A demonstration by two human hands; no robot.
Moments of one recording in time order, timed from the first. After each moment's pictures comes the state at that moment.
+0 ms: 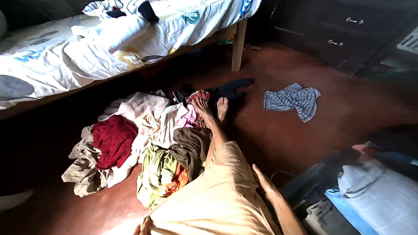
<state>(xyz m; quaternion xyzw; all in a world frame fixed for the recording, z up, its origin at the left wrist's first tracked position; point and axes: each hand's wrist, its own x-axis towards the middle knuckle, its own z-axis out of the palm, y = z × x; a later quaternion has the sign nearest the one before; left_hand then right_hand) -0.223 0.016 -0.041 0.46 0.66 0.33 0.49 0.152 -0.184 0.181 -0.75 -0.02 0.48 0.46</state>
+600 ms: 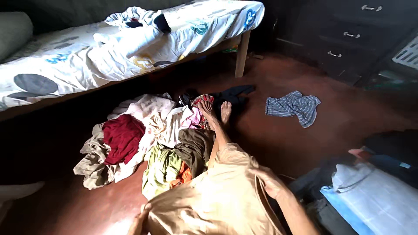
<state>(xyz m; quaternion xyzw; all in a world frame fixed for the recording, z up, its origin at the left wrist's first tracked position) -0.224 0.033 0.025 0.43 0.53 0.28 0.67 0.147 -0.188 0.176 -0.62 -0.11 0.46 0.63</state>
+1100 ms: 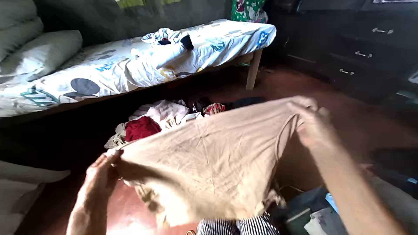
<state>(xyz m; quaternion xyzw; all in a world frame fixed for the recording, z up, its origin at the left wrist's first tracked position) -0.196 0.113 0.246 0.56 0.41 0.48 0.54 0.220 -0.170 0.312 -0.63 -0.19 0.09 0.75</state>
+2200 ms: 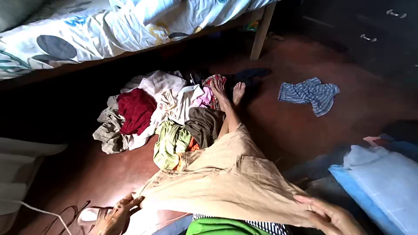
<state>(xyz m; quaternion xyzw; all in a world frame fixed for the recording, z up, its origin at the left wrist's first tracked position) -0.328 0.027 0.066 0.53 0.56 0.20 0.60 0.063 -0.274 0.319 -0.85 -0.19 0.43 0.24</state>
